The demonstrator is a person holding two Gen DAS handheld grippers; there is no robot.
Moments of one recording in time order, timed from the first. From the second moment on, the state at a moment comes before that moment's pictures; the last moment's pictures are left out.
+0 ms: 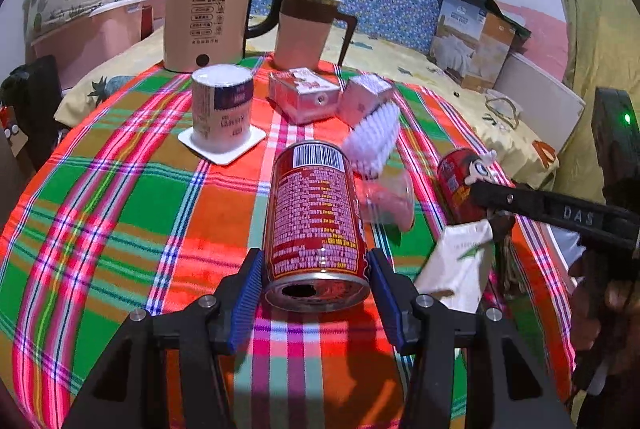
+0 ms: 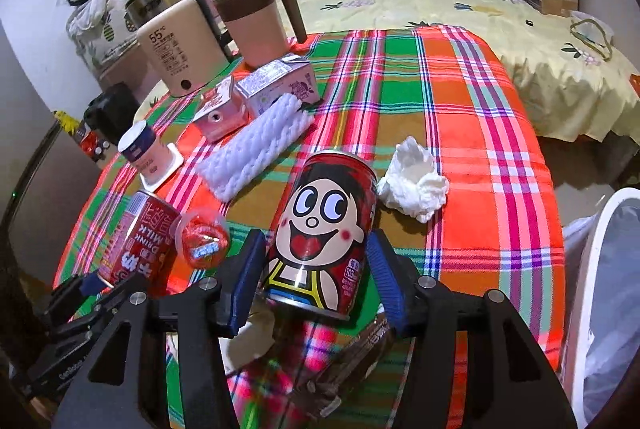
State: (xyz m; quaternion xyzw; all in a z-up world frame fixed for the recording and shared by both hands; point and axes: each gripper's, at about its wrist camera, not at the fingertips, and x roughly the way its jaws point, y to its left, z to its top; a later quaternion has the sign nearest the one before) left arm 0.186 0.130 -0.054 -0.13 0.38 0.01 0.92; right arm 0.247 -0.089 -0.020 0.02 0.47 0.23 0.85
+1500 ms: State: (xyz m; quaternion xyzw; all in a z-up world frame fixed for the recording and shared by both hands) left arm 0.168 0.051 0.002 -0.09 0.34 -0.03 0.93; right arm 0.189 -0.175 0.010 0.07 0.41 0.21 0.89
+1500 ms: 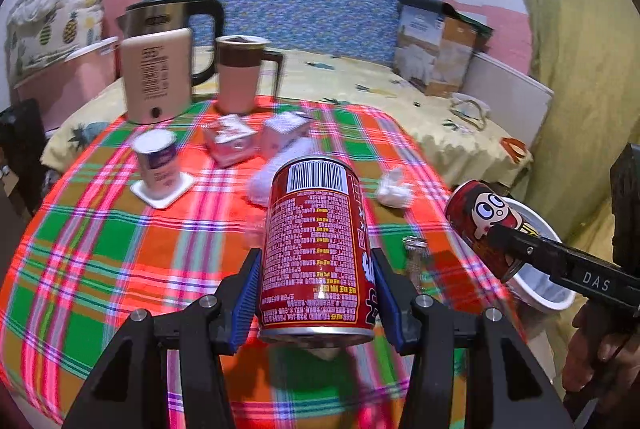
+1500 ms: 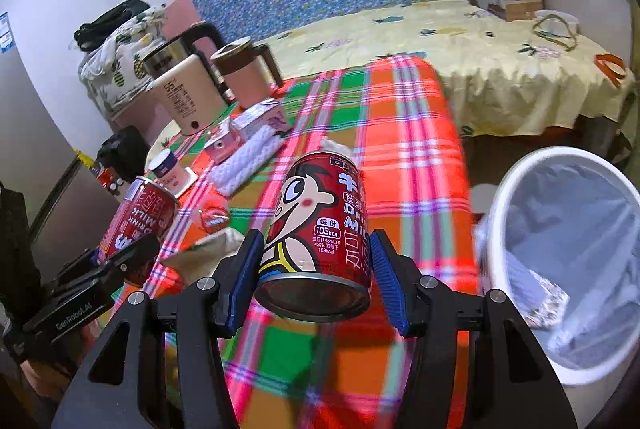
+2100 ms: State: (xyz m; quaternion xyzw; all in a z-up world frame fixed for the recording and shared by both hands) left arm 0.187 -0.086 -0.002 -0.05 0.36 -0.16 0.92; right arm 0.167 -0.271 0.002 0.11 0.40 0.10 0.90
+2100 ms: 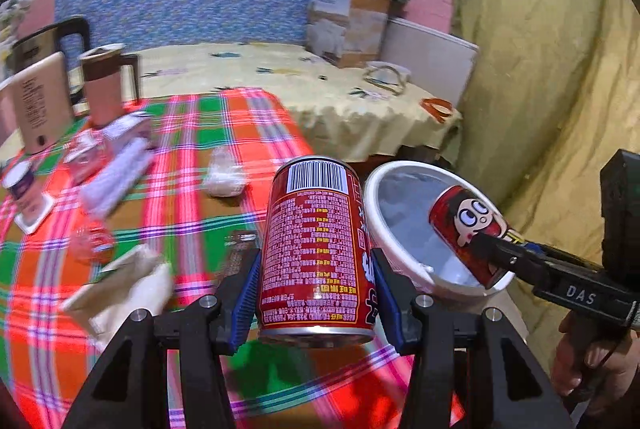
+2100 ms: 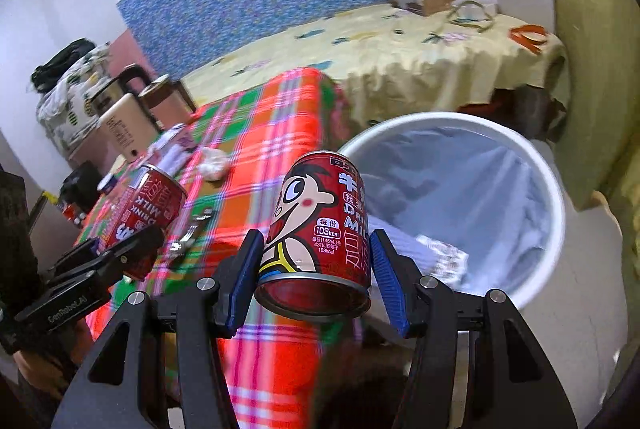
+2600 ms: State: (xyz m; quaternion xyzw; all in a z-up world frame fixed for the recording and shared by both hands) left arm 0.221 -0.167 -0.023 -0.02 0.37 -0.24 0.90; right arm 0.165 -0.315 -0.019 0.12 0.42 0.05 0.90
